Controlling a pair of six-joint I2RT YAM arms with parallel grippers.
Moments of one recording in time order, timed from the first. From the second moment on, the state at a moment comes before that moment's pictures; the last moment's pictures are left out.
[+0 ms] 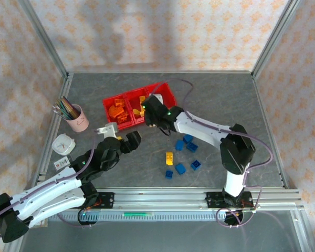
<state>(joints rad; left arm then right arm) -0.78 0.74 0.52 -0.29 -0.42 -0.90 0.85 1.85 1.53 -0.54 0.25 0.61</state>
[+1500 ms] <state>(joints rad) -0.67 0.83 0.54 -0.26 -0.21 -0.83 0.76 1.78 1.41 -0.55 0.19 0.55</state>
